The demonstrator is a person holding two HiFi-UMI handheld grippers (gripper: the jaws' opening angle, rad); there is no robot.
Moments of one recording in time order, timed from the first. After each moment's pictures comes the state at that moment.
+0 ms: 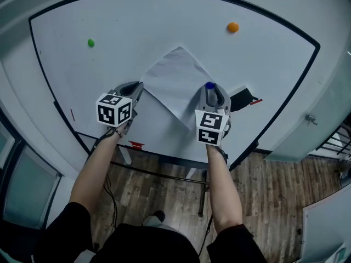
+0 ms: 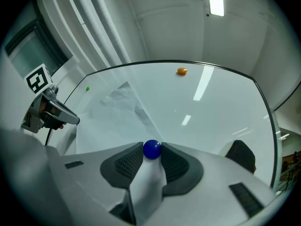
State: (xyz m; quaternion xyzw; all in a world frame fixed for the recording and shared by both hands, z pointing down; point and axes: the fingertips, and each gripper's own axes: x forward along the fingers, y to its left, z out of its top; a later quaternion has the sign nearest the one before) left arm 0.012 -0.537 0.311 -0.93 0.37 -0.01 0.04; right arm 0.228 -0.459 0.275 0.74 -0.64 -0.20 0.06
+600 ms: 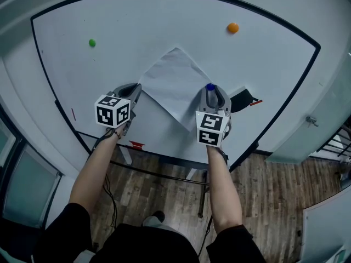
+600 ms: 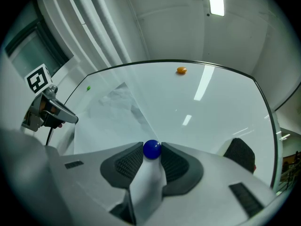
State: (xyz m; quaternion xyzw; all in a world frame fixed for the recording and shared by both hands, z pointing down) left arm 0.005 -0.536 0.316 -0.92 0.38 -0.02 0.03; right arm 0.231 -0.458 0.278 0.73 -0.65 -0.20 0.06
